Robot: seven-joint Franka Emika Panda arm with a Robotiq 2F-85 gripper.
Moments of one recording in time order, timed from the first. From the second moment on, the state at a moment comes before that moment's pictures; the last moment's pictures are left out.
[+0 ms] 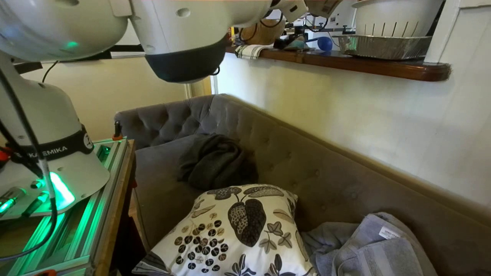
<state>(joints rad) -0.85 1.48 1.70 -2.00 -0.13 3.49 0.45</state>
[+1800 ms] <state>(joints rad) -1.83 1.30 1.57 -2.75 0.27 3.43 0.41</state>
